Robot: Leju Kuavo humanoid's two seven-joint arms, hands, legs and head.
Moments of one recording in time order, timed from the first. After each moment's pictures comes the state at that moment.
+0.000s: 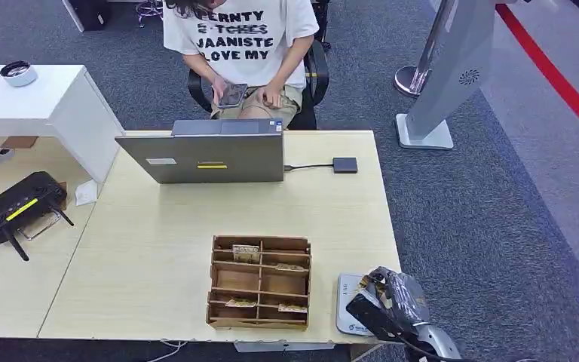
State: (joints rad) left arm -0.08 -0.24 1.10 -0.21 -0.92 -0.11 0.14; right arm 0.10 -0.22 0.44 -1.42 0.61 -0.30 0.02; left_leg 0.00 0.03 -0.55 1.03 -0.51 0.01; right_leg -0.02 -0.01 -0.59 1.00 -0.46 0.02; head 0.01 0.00
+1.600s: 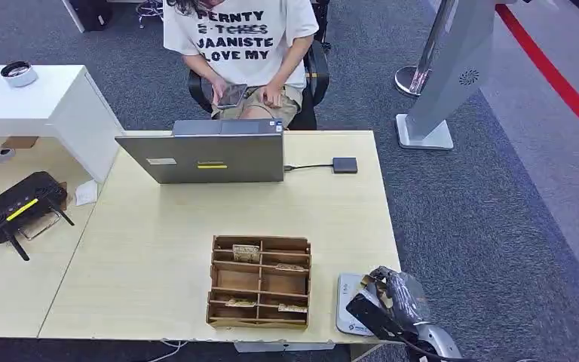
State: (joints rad) left arm -0.08 -0.24 1.10 -0.21 -0.92 -0.11 0.13; right arm 0.09 -0.22 0.44 -1.41 0.62 -0.31 0.02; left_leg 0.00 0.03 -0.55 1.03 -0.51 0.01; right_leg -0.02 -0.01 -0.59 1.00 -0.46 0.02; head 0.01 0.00
